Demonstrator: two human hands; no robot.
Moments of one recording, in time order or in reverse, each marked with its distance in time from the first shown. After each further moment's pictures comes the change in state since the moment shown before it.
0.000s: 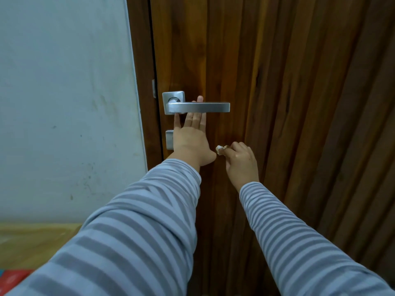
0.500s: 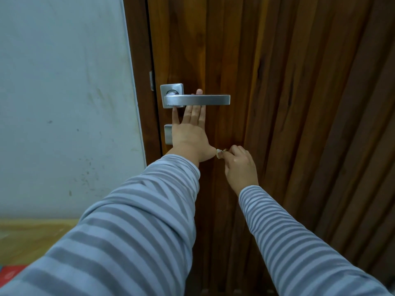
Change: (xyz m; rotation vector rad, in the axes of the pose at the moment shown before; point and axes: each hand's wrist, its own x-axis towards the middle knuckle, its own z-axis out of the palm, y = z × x) left_hand 0.002 0.002 0.008 0.045 -0.018 -0.030; right_hand -0.023 0.004 0.010 0.036 -0.090 0.000
